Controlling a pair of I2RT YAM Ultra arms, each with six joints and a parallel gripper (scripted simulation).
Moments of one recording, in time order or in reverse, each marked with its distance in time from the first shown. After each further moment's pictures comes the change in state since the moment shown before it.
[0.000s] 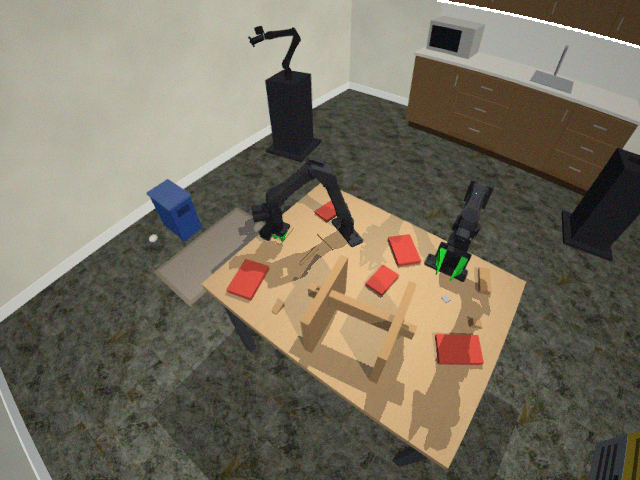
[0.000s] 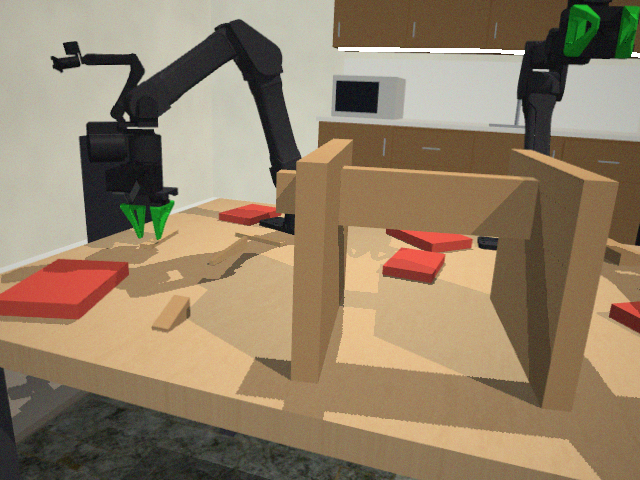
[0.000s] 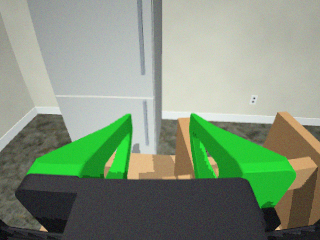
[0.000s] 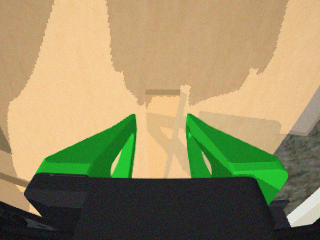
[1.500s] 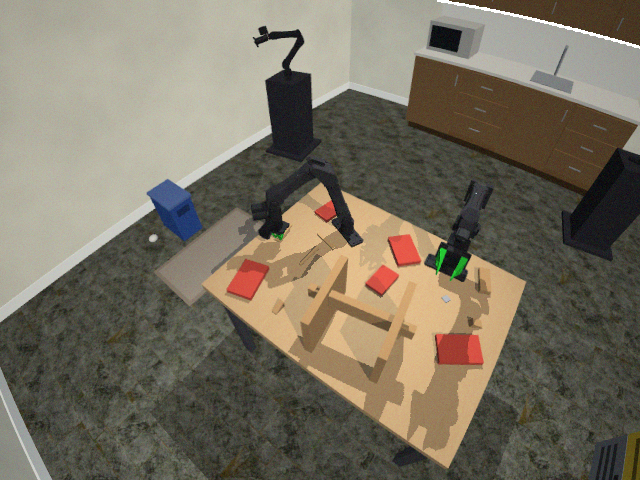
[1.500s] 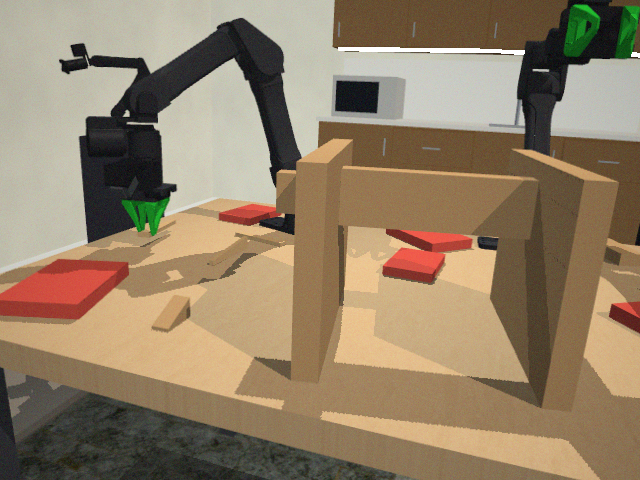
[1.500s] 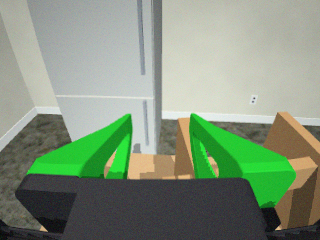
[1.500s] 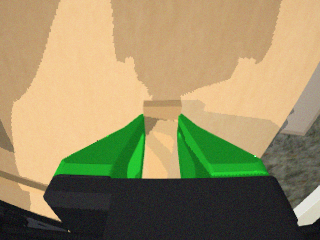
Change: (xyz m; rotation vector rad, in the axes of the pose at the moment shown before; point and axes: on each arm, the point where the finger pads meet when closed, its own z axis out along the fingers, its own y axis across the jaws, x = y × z) left arm 0.000 0.000 0.000 0.000 0.000 0.000; right arm -0.002 -0.003 -0.008 0.012 -0.010 0.003
